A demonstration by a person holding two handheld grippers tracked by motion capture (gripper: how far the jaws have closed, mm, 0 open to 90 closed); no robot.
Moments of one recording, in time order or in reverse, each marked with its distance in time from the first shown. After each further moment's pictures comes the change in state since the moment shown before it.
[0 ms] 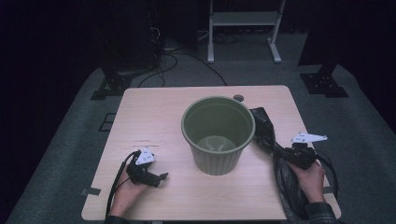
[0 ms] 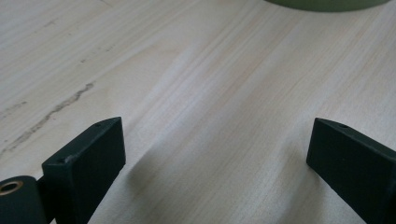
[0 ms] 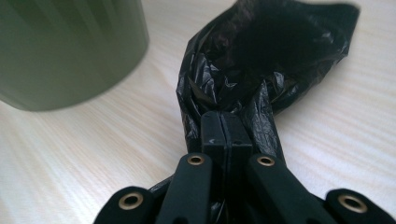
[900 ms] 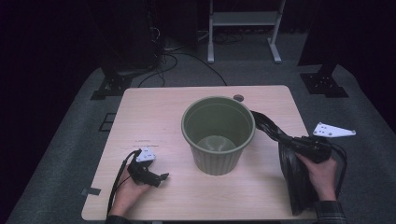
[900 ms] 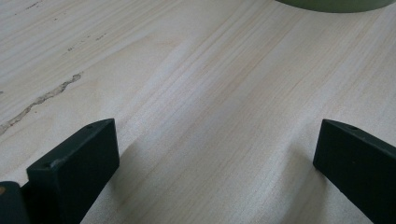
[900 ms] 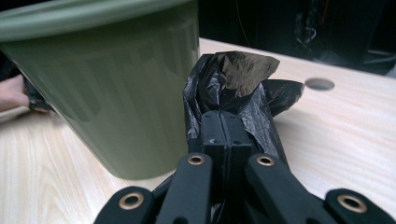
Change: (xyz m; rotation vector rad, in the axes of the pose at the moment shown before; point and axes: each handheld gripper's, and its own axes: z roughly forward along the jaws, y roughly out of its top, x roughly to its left) left arm 0.004 0.000 0.004 0.019 -0.035 -0.050; right arm 0.004 0.037 -0.053 -0.282 0.190 -0.036
